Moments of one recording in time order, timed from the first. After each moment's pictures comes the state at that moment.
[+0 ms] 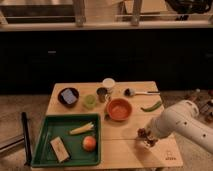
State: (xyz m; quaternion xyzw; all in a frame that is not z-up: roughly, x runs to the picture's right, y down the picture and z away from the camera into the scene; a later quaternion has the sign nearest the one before) arm 0.228 0.213 0.705 -0.25 -0.09 -0.07 0.96
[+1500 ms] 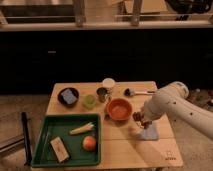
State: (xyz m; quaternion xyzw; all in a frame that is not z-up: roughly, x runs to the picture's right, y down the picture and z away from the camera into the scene) arm 0.205 0.133 0.735 -0.21 -0.08 -0.06 0.97
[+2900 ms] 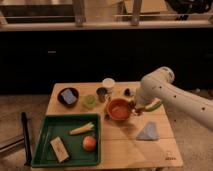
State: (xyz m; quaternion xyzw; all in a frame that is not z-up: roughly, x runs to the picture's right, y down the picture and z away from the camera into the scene) arm 0.182 0.070 0.765 -0.20 -0.07 -0.08 0.97
